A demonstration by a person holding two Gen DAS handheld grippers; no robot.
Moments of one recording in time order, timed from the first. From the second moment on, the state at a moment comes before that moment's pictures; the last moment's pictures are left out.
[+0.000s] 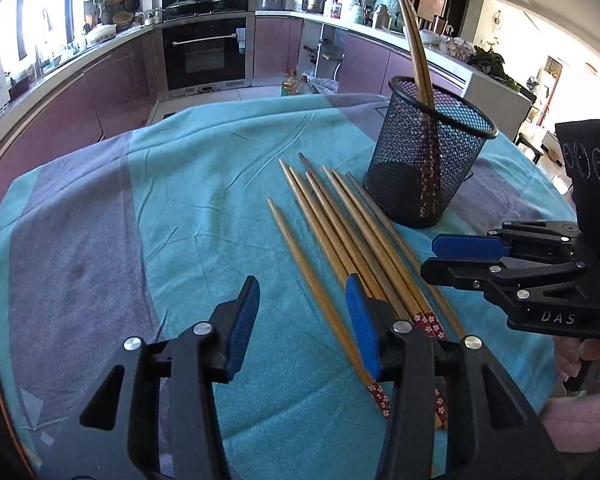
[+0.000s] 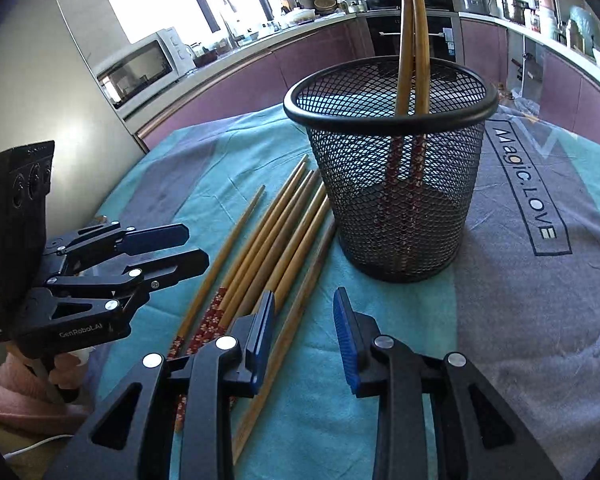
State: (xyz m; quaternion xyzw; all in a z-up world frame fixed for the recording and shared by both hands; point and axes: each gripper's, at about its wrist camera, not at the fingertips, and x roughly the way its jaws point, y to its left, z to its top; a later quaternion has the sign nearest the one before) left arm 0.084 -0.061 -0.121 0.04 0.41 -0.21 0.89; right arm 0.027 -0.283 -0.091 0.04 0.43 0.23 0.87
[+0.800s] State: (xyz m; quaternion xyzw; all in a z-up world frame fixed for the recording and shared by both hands) left arm 0.105 -0.071 -0.142 0.05 0.43 -0.18 0.88; right arm 0.043 -0.261 -0.097 0.02 0.43 0.19 0.88
